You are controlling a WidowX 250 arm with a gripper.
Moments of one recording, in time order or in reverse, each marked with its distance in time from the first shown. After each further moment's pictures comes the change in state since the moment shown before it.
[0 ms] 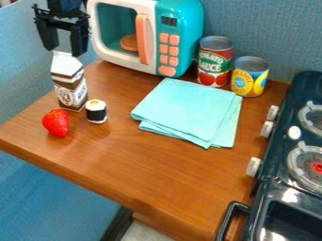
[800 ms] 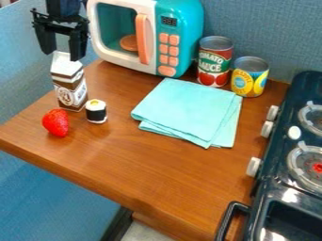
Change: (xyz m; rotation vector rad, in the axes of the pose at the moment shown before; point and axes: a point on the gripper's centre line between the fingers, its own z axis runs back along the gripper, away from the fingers) arm -0.004 0.001 -0.007 0.016 0.020 0.025
